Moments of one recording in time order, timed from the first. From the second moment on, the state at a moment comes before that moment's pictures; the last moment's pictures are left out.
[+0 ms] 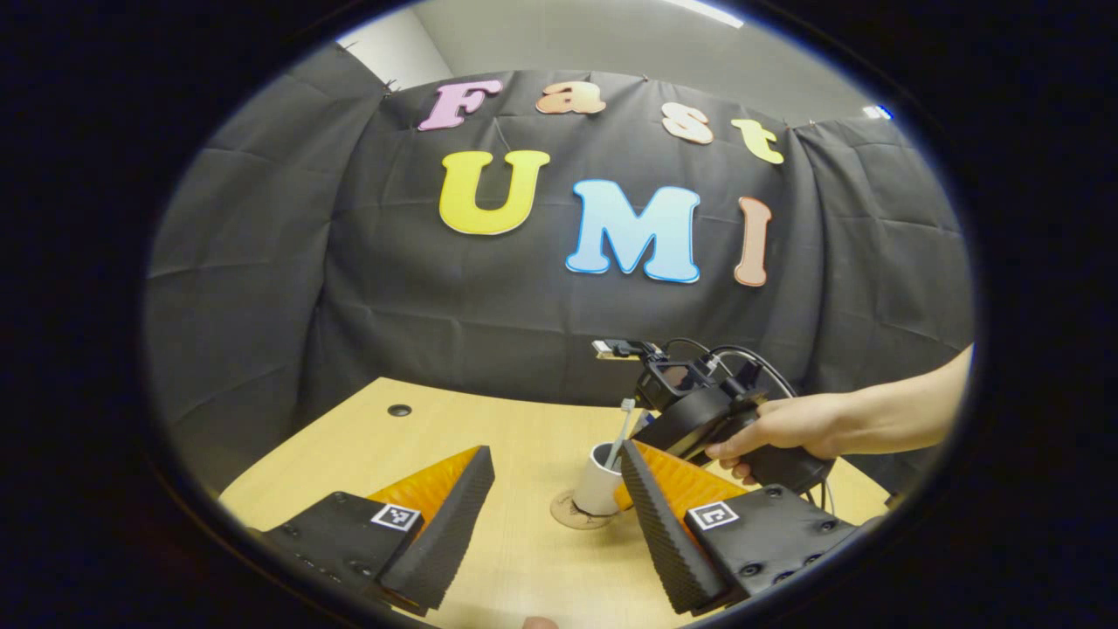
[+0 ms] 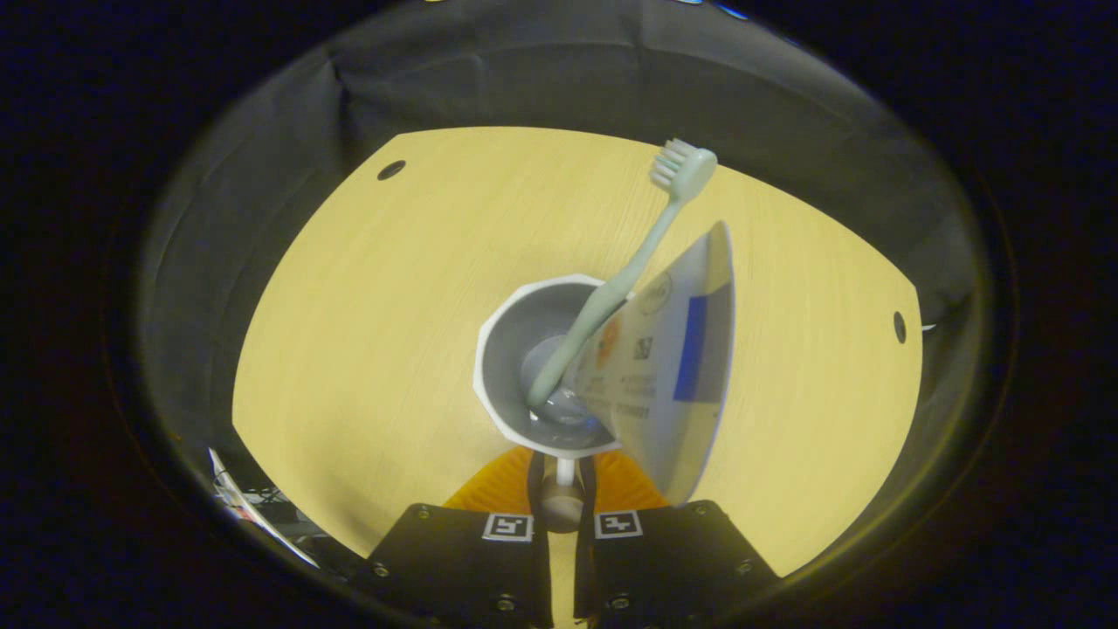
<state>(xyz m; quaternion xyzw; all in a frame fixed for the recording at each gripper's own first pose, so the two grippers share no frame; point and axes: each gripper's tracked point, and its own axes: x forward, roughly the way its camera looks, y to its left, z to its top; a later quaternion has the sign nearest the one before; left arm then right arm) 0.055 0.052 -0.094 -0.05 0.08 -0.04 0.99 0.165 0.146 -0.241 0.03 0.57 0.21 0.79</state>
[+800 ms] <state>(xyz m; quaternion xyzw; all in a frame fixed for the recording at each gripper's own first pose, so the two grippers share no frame) 0.052 0.067 -0.097 -0.05 0.08 -0.04 0.99 0.162 0.157 -0.236 -0.02 0.56 0.21 0.80</state>
